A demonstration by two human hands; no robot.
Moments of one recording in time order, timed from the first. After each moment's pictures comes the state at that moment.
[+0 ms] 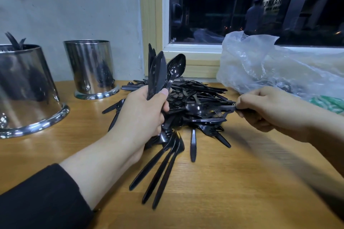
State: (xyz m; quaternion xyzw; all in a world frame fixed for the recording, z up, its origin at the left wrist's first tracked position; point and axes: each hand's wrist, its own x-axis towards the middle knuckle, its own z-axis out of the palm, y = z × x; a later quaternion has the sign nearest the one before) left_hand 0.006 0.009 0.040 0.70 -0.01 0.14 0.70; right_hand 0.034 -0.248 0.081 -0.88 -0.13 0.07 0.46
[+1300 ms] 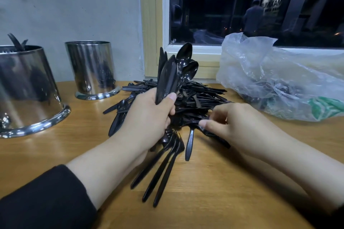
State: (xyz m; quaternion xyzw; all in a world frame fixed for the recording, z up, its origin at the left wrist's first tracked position) left_hand -0.001 0.003 0.043 0.76 -0.04 0.14 0.63; right_hand 0.019 -0.204 0.051 -0.96 -0.16 -0.11 0.18
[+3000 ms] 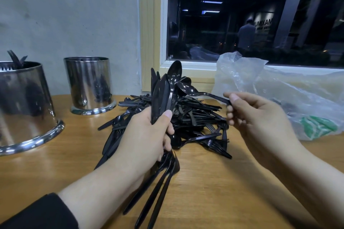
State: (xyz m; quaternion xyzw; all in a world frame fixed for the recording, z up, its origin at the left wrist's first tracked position) left_hand -0.001 -0.001 0.043 0.75 -0.03 0.15 0.64; right_hand 0.032 -0.214 0.067 -0.64 -0.10 -0.15 0.75
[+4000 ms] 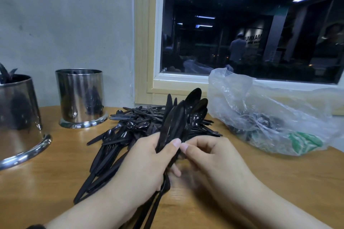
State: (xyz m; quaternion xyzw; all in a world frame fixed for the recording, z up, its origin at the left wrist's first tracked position) left_hand -0.011 -0.014 0.044 0.78 -0.09 0.11 0.61; right_hand 0.008 -0.182 0.052 -0.82 -0.20 -0.07 0.53
